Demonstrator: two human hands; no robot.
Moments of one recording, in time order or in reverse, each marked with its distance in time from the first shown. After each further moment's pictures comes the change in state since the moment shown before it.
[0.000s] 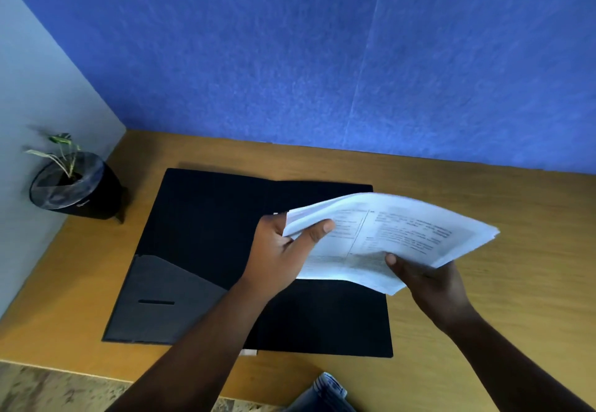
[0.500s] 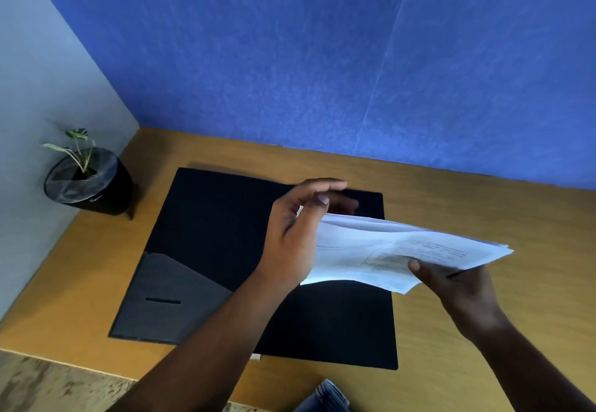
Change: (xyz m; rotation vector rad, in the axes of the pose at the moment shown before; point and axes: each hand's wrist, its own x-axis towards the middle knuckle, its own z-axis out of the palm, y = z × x) left_hand 0.022 0.033 0.009 -0.170 0.087 -0.020; right_hand 0.012 -0.018 -0.016 -0.030 -0.080 -0.036
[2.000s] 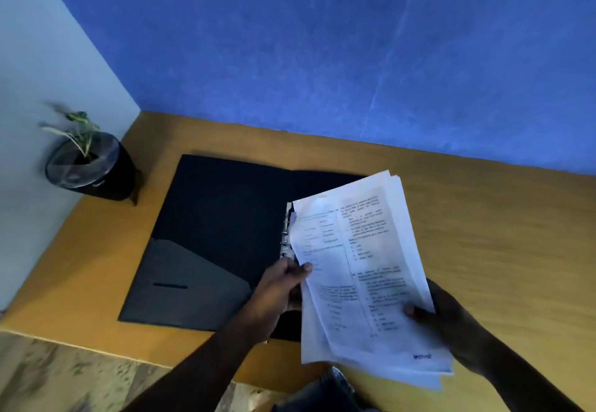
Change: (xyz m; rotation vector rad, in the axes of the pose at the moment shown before) left_hand -0.086 -0.111 -0.062 -0.127 0.005 -0.872; right_hand -0.046 0.061 -0.006 0.088 -0.210 0.559
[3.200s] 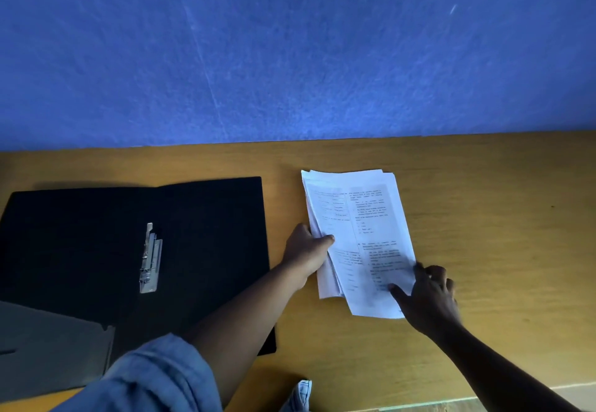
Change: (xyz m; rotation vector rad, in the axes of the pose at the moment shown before) left_hand 0.104 -0.025 0.289 0.537 0.035 0.014; right_hand -0.048 0.051 -0.192 -0.984 0.713 0.342
